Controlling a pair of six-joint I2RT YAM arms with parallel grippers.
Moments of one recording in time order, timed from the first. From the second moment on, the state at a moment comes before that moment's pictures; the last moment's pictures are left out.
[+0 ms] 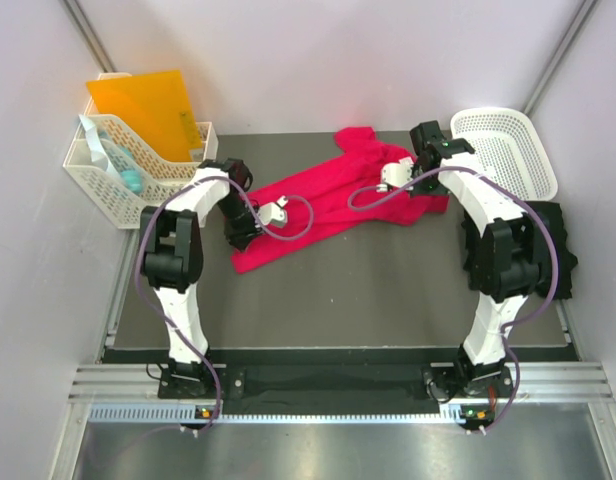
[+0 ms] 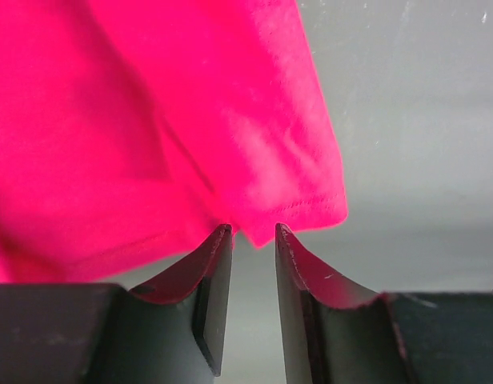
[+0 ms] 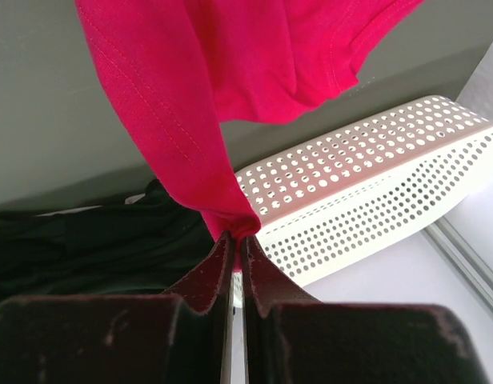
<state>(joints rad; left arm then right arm) -0.17 2.00 1.60 -1.21 0.30 1.28 0.24 1.89 1.70 -0.98 0.23 -1.31</state>
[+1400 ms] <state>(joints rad) -0.08 2.10 1.54 -1.30 0.34 1.28 0.26 1.94 1.76 -0.97 0.27 -1.31</state>
